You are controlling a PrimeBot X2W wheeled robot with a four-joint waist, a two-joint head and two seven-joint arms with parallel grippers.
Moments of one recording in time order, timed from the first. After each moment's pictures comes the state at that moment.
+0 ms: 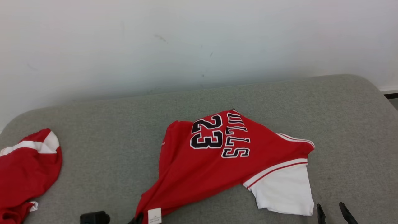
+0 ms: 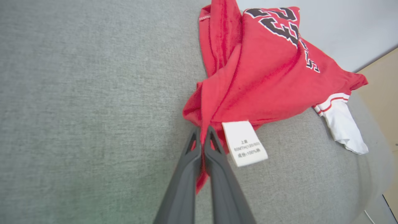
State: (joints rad) left arm -0.05 0.29 -0.43 0.31 -0.75 0.05 -0.03; right arm 0.06 -0.06 0.01 0.34 0.18 0.13 -0.26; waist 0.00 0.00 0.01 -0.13
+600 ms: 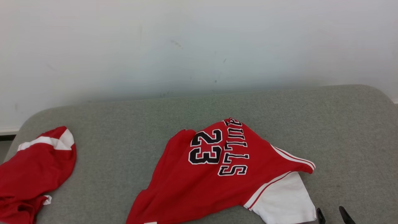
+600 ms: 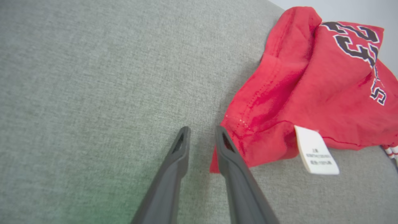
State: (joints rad) left arm 0.02 0.28 -0.37 0.44 -0.78 0.06 -0.16; right arm 0.06 -0.08 0.03 0.37 0.18 0.13 -0.26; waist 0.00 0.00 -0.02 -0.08
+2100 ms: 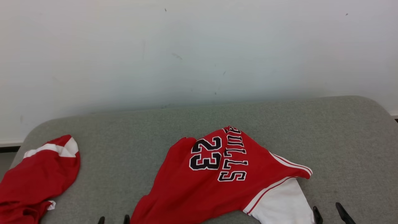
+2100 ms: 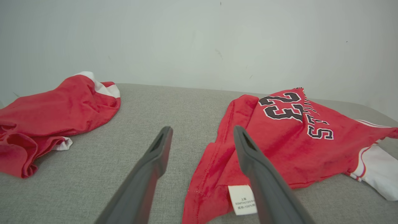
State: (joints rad) left arm 0.23 0.05 -0.05 0.07 -0.15 0.01 -0.26; right arm 0.12 -0.13 0.10 0.21 0.22 0.13 -0.26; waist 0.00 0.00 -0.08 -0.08
